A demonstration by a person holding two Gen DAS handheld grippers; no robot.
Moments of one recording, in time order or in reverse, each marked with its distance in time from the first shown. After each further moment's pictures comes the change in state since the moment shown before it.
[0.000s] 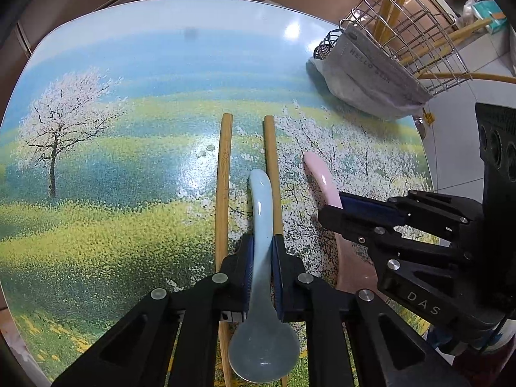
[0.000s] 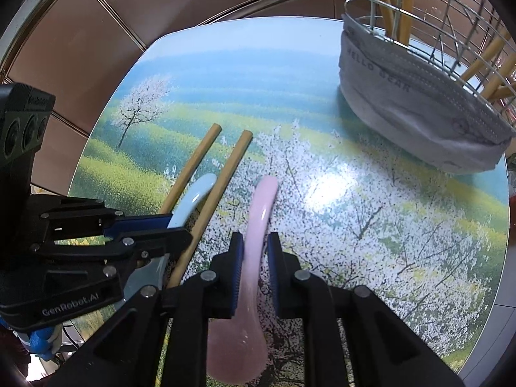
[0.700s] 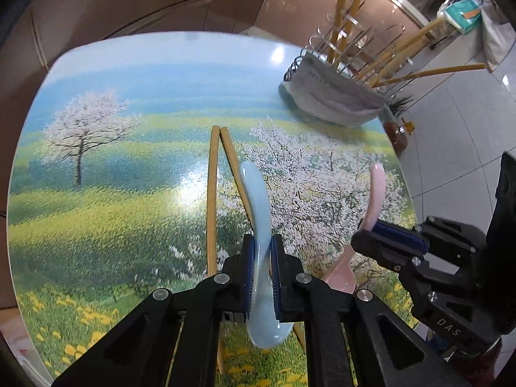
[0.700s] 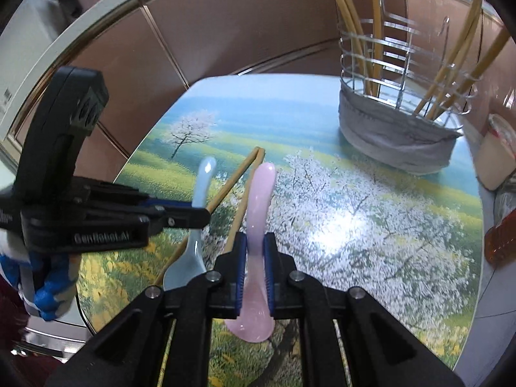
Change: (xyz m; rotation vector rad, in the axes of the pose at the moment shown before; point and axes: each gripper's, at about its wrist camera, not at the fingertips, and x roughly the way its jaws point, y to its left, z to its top) left arm -0.056 -0.006 -0.042 0.045 -0.143 -0.031; right arm -0.090 0.016 -0.081 -0.081 -0.268 0.018
